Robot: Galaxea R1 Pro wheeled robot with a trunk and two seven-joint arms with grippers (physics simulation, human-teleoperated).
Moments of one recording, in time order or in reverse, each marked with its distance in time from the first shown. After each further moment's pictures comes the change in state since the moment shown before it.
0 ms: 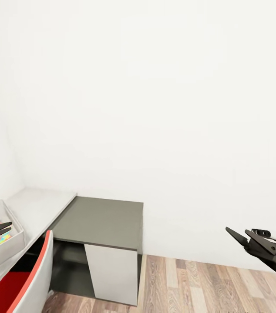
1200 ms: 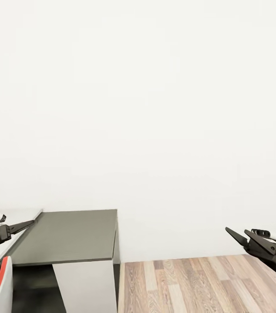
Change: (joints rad) left arm 0.030 -0.144 -0.009 -0.147 0.000 -0.019 0.000; right arm 0.000 0.000 0.000 0.000 0.003 0.000 -0.004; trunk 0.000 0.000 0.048
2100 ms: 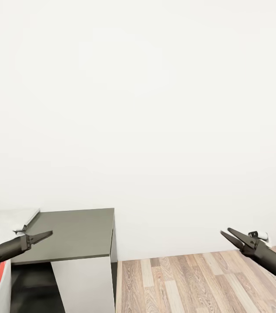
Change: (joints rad) left arm 0.080 -0.127 -0.019 -0.055 -0.006 -0.001 0.000; right arm 0.000 0.006 0.013 -0.006 0.004 0.005 -0.273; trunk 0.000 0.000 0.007
